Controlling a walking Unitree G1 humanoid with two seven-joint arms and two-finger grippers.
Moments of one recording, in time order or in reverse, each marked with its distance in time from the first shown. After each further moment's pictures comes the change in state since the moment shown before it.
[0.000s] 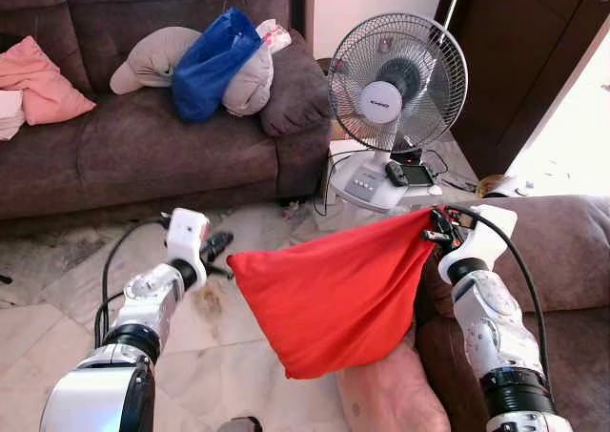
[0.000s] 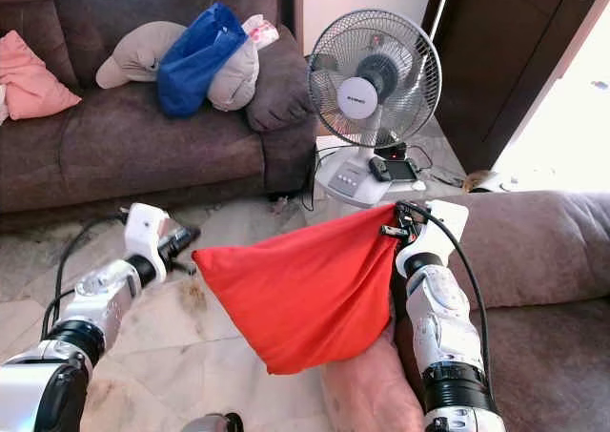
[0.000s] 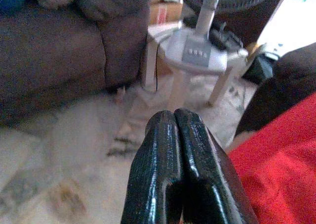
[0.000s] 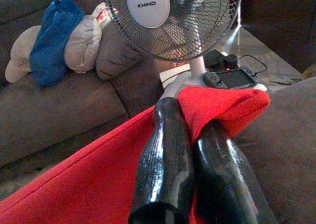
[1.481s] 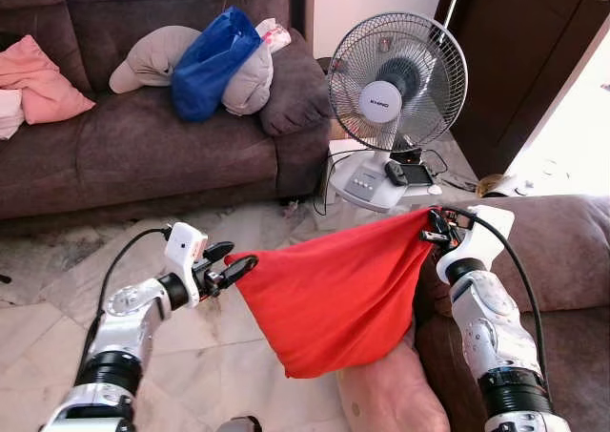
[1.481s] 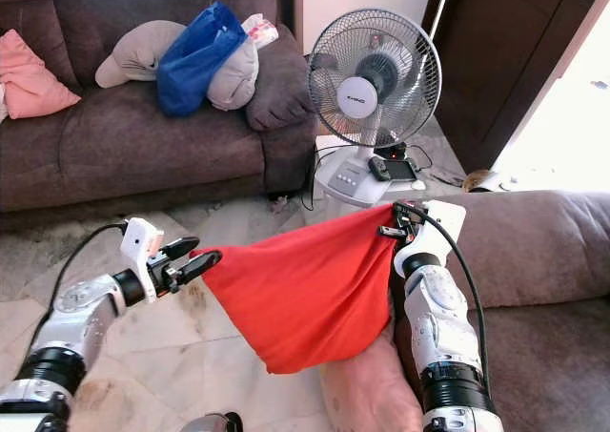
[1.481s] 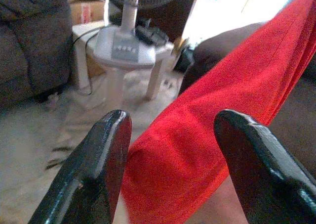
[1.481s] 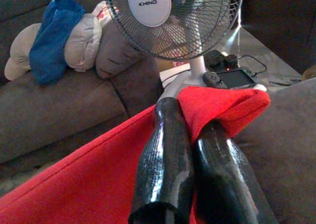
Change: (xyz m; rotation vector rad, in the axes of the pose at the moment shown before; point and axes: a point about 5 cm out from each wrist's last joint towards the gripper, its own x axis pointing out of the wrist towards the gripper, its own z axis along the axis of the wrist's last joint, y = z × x) left arm -0.029 -0.007 -0.009 0.023 0.041 -0.325; right arm 0.000 0.002 -0.001 -0.010 0.001 0.004
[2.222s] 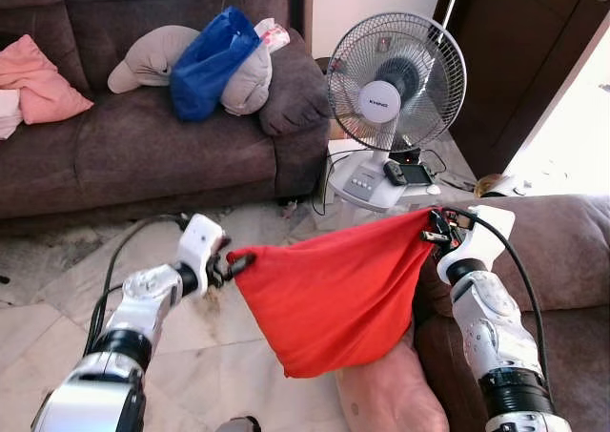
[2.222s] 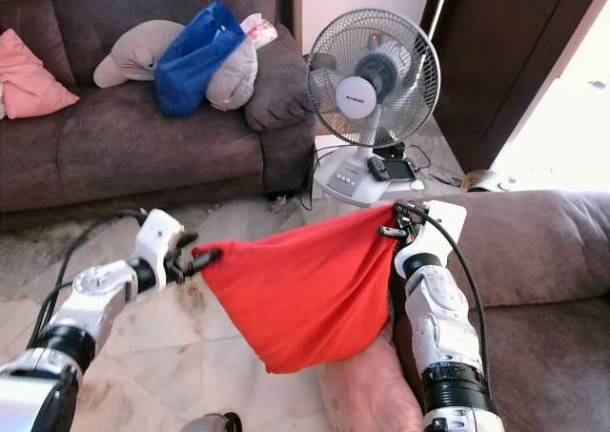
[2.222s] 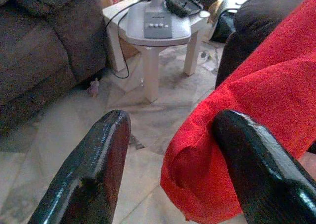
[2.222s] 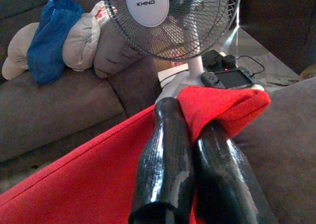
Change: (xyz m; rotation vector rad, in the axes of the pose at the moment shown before) left arm 0.026 0.006 0.006 0.130 0.099 0.125; right arm 0.000 -0.001 0.001 -0.004 0.000 -0.002
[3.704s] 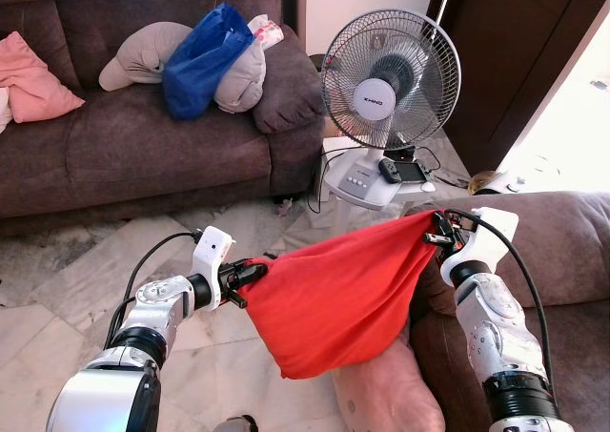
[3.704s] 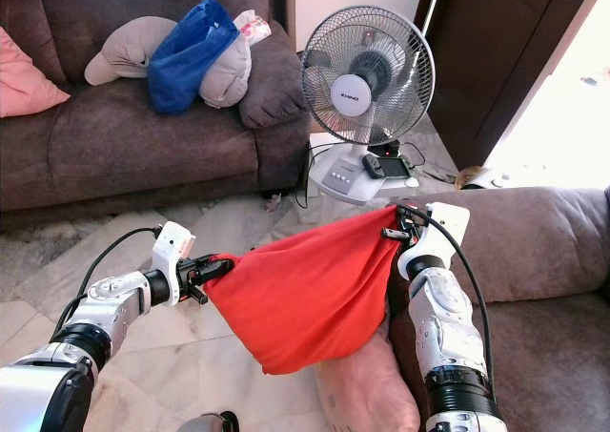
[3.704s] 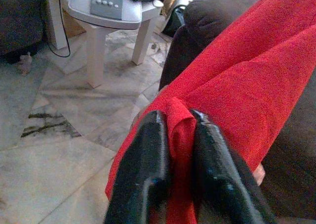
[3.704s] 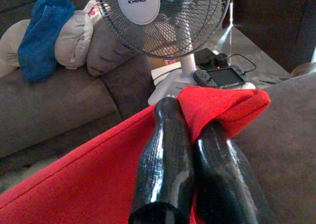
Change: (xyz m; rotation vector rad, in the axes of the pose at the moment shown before) left arm 0.007 -0.021 -0.015 -0.212 0.030 -0.167; right arm -0.003 -0.003 0.000 -0.007 0.004 -0.005
